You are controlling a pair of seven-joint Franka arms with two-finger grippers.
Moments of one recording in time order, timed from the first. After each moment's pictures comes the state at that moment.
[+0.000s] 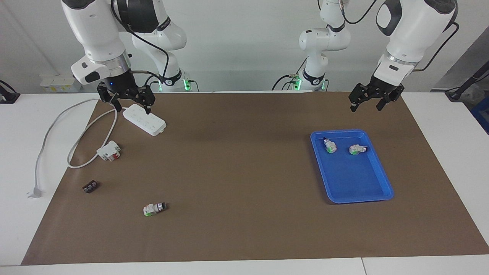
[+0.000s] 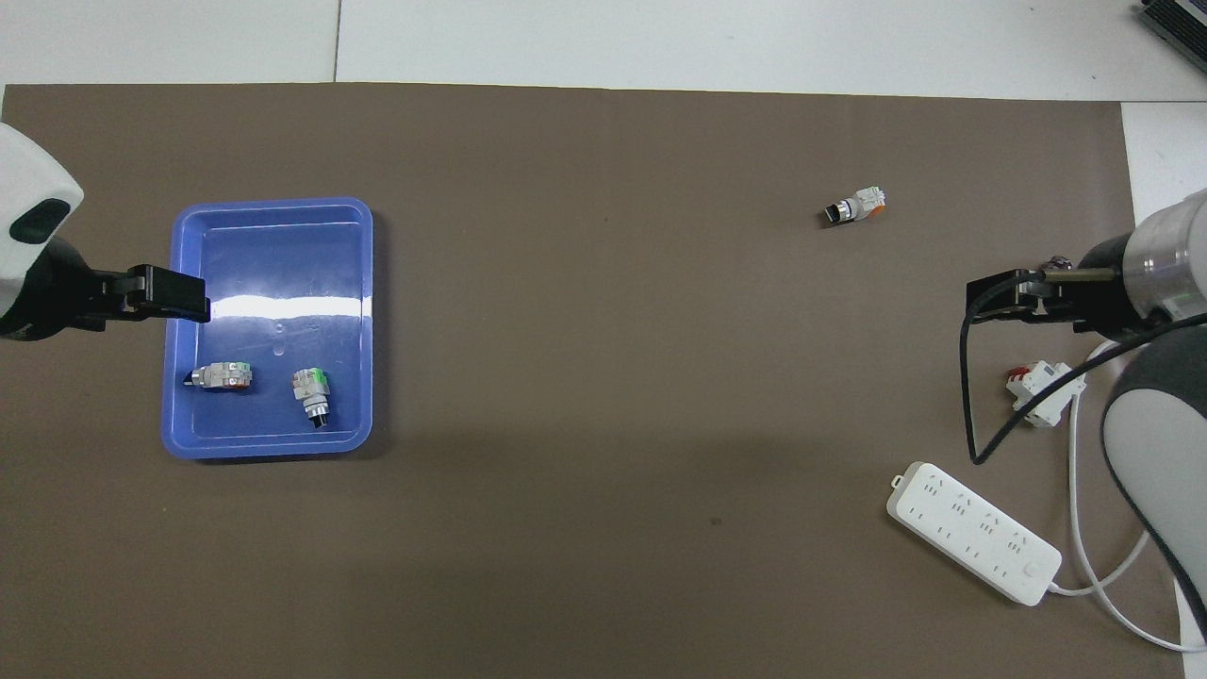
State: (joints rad) left arm -0.02 -0.07 -0.08 -1.72 -0.04 1.69 -0.10; right arm 0.09 -0.06 -0.01 -1.72 -0.04 1.69 0.19
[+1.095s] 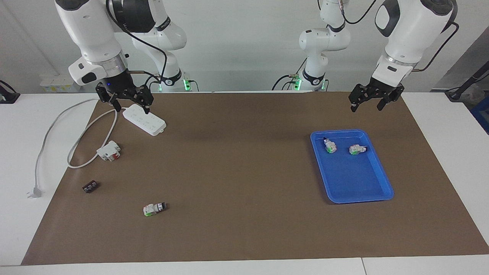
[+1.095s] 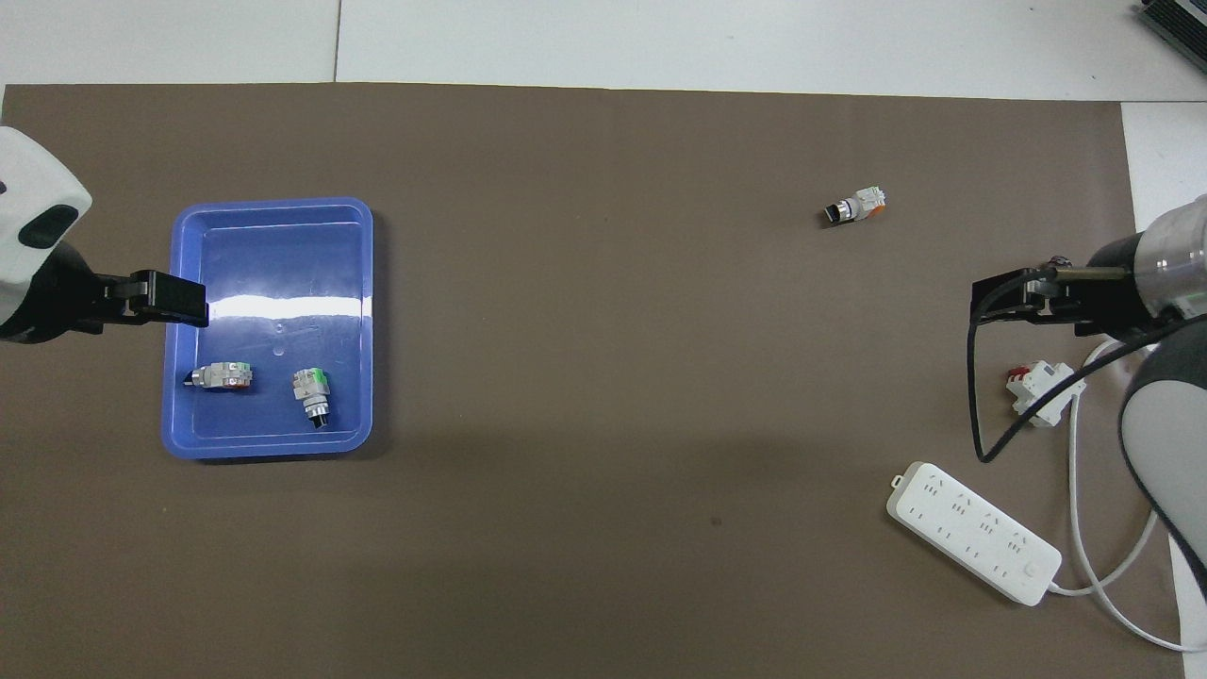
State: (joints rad) left arm -0.02 -0.07 -0.08 -1.73 -0.02 1.69 -0.09; right arm 0.09 -0.05 -0.02 -1.72 -0.01 1.69 0.19
